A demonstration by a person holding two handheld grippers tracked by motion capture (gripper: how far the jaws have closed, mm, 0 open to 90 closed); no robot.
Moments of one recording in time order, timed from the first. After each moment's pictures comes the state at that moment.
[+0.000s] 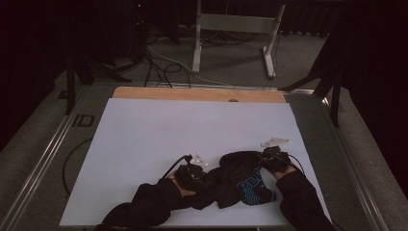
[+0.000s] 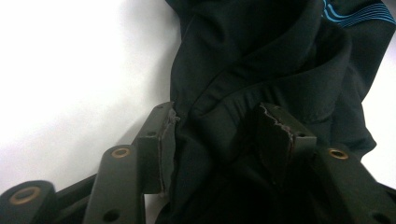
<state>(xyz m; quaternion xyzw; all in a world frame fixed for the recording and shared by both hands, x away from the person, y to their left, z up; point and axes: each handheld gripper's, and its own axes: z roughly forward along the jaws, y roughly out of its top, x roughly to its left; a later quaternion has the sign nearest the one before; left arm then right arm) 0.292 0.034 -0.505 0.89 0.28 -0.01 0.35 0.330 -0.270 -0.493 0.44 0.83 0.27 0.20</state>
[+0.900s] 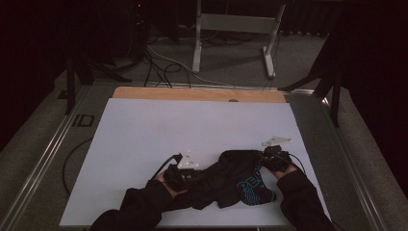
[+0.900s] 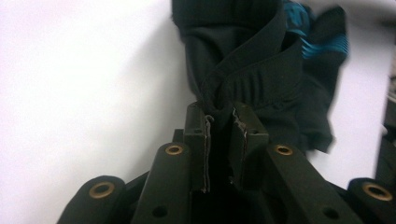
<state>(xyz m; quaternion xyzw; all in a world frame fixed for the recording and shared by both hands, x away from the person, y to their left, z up) 0.277 0.066 -0.464 0.87 0.28 0.06 0.39 0.330 -0.271 -0.488 0.44 0.83 0.28 0.20</state>
